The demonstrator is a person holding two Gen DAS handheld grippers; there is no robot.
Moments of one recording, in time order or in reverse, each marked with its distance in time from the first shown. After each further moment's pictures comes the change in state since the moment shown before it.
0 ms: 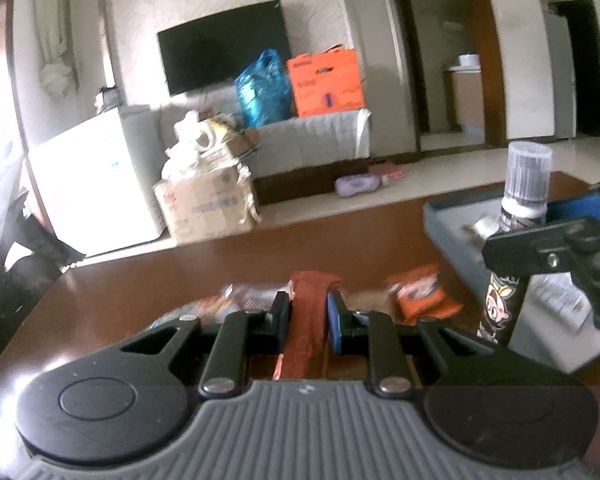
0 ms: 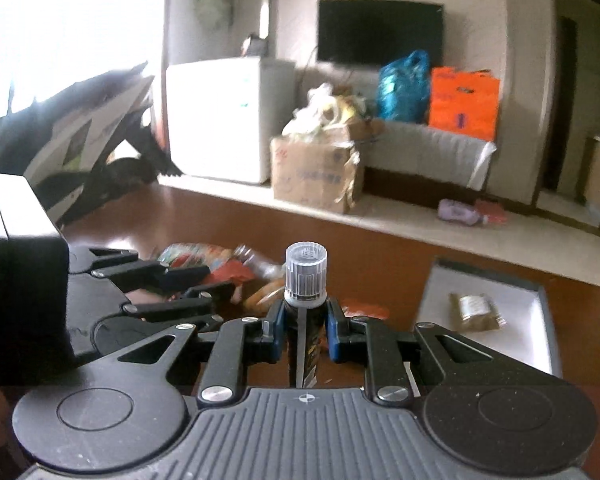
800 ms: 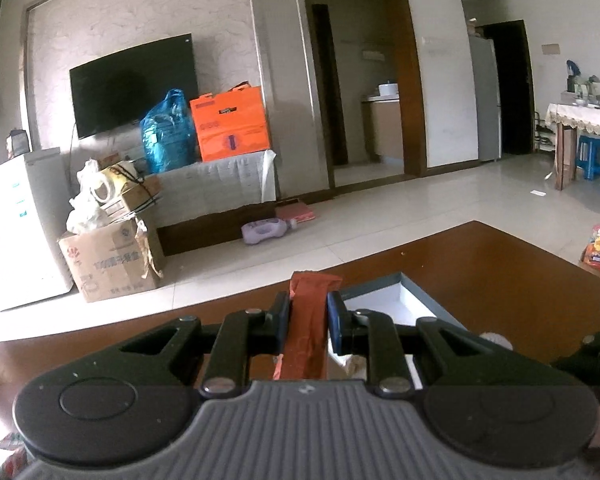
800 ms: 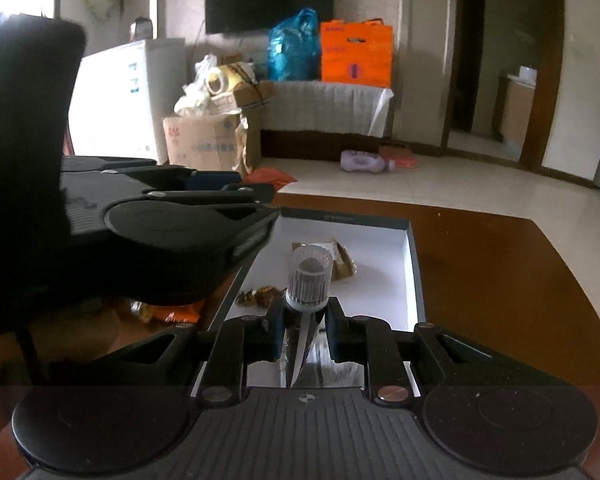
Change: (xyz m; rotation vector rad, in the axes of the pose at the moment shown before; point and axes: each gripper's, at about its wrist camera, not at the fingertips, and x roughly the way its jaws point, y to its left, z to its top) left arm 0.076 -0.168 0.105 0.060 -0.099 -0.233; right arm 0.031 -0.113 -0.030 0.165 0.130 -0.224
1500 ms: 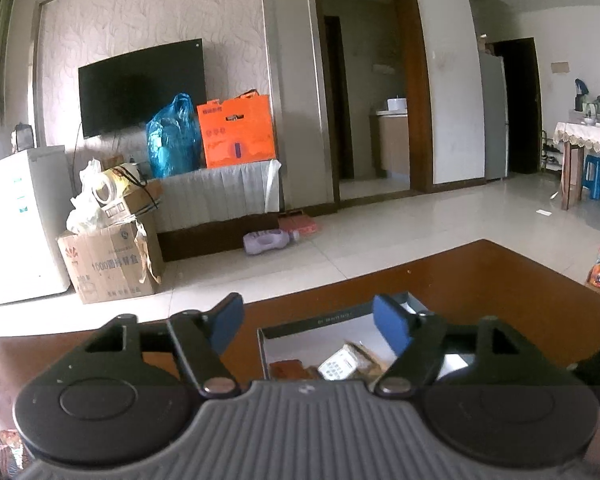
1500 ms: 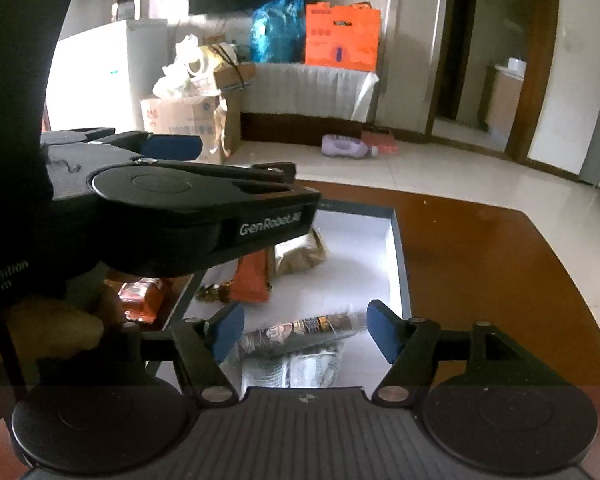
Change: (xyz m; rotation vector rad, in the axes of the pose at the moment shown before) left arm 0.030 0.017 -0.001 -0.052 -0.043 0.011; right arm 0.026 -0.002 -0.003 -0.037 0.047 -0.055
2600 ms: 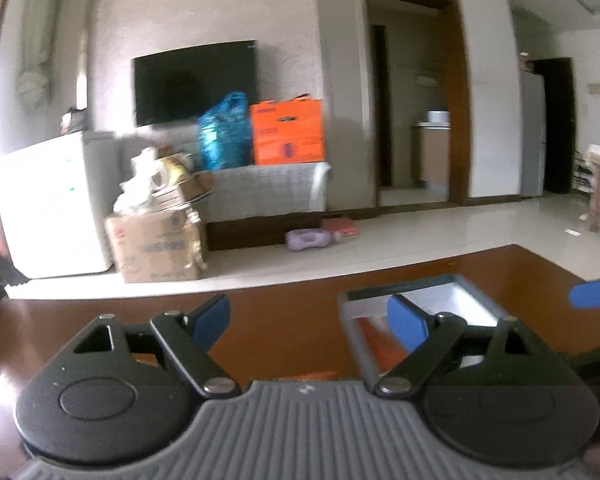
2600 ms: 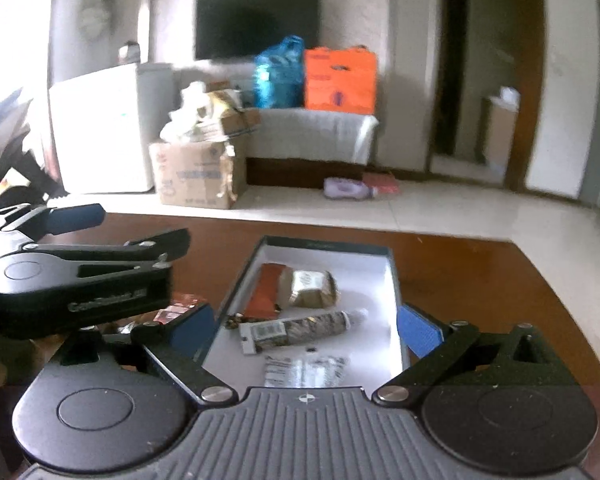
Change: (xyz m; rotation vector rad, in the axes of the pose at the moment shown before) left arm -0.112 0.081 -0.045 -0.087 -0.012 0.120; right arm -0.045 0.011 -0.006 -0.009 -0.145 0.017
